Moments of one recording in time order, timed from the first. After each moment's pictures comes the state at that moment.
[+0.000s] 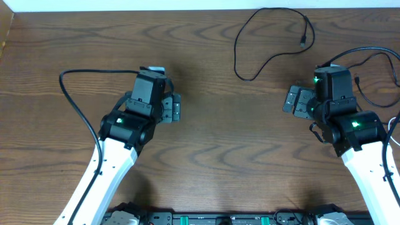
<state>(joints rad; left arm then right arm) -0.34 1.23 1.05 -0.77 -0.19 -0.22 0.21 1.19 1.09 -0.83 0.17 0.41</state>
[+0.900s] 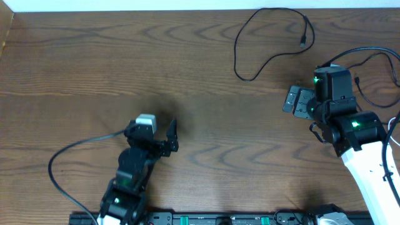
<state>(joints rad) -0.34 0.58 0.16 0.13 -0.10 -0.22 0.21 1.19 1.09 -0.83 0.18 0.41</state>
